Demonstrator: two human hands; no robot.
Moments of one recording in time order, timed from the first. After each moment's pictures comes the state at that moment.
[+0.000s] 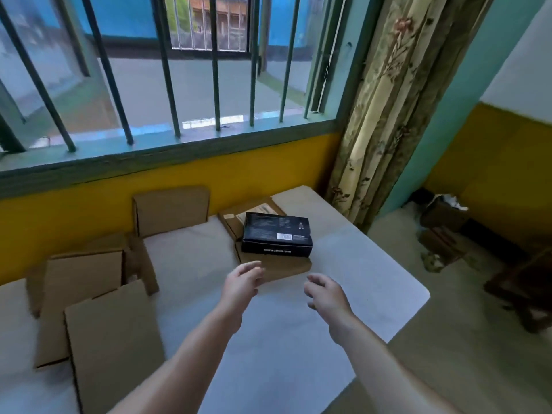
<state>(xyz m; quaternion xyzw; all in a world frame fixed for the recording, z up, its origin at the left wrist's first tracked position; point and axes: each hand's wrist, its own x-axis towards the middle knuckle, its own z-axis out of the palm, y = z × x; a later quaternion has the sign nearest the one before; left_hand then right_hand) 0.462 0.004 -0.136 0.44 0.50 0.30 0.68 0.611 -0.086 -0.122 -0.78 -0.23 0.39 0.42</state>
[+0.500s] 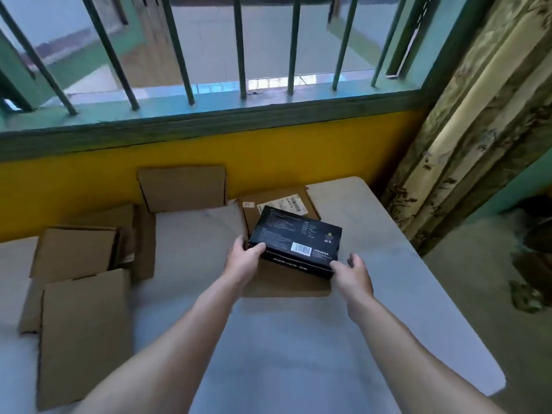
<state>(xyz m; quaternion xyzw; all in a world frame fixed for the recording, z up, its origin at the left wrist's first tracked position) 0.543 0.116 -0.178 0.42 0.67 0.30 0.54 0.743 0.057 -0.189 -0.80 -0.23 0.41 0.37</state>
